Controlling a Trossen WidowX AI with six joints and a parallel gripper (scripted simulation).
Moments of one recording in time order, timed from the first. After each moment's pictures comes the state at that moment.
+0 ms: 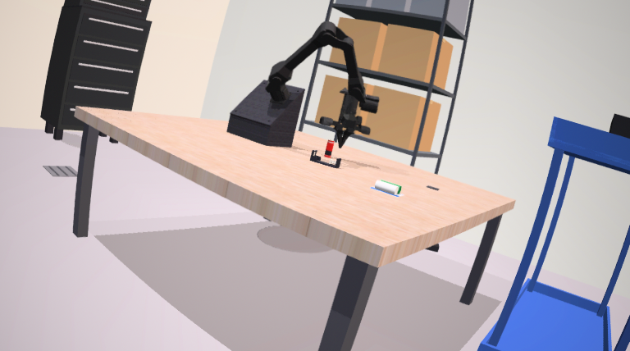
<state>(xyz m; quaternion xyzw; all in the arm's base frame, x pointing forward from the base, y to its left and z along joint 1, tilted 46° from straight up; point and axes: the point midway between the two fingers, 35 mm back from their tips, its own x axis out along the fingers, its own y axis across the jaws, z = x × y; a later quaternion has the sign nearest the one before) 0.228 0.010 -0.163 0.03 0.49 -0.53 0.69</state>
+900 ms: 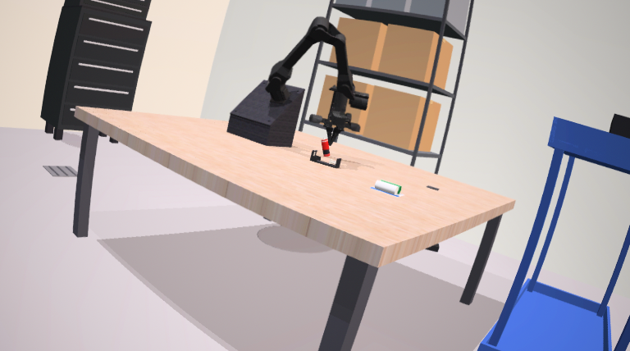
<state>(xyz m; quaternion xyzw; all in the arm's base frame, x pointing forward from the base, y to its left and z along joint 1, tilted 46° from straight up) 0.197 -0.008 -0.143 0.03 0.49 -0.53 0.70</state>
